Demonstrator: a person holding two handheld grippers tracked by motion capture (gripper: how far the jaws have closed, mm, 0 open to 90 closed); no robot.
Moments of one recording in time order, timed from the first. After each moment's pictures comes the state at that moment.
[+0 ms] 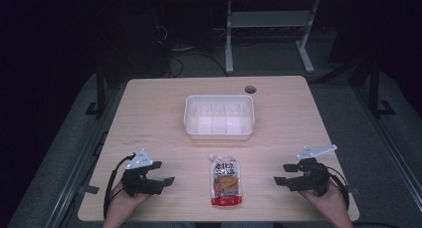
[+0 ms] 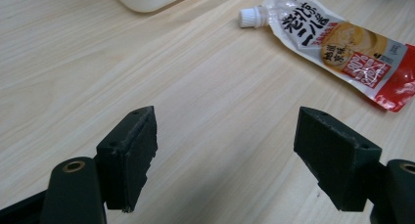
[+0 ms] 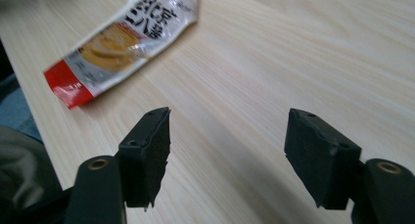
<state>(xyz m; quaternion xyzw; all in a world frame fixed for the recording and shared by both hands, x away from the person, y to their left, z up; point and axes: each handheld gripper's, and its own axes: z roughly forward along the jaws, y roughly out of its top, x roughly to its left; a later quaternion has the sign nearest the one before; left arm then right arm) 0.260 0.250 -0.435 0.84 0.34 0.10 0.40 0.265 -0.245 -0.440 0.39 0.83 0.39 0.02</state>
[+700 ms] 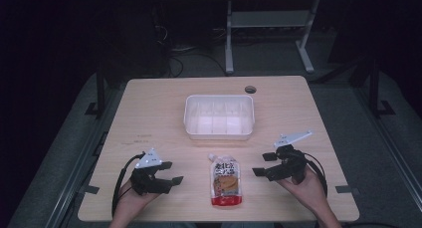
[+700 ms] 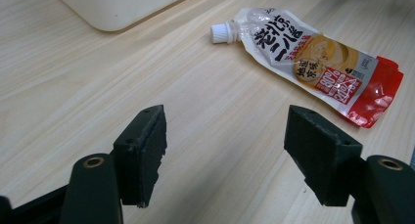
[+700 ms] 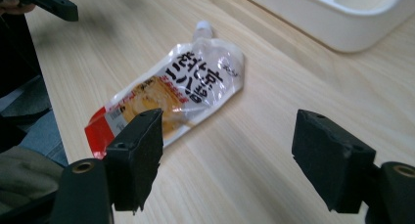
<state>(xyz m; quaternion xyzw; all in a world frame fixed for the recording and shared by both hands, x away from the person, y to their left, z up) 0.261 0.228 -0.431 0.85 0.33 0.09 0.41 0.291 -0.189 -0.415 0.35 0.84 0.41 0.00</state>
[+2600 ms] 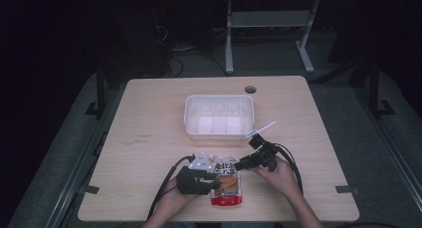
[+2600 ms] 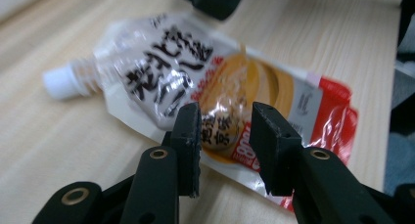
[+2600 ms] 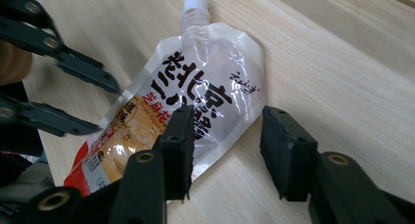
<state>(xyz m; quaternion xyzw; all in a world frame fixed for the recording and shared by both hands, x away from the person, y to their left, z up) 0.270 0.115 -0.455 0.90 0.24 0.02 0.37 0.344 -0.132 -0.449 0.40 0.85 0.32 -0.11</state>
